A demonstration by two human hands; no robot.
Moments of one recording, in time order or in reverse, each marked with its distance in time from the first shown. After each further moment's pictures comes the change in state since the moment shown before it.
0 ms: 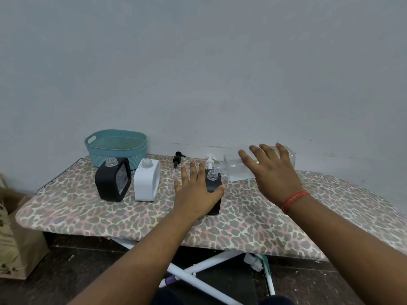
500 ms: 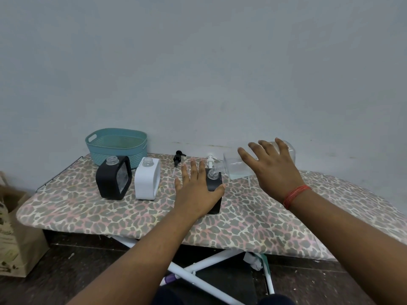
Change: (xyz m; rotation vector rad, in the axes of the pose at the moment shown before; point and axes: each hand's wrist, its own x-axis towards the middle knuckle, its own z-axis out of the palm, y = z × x) left_hand -0.001 0.000 0.000 -0.016 -0.003 -0.010; right_hand 0.004 0.004 -0.009 -0.048 -0.009 -0.051
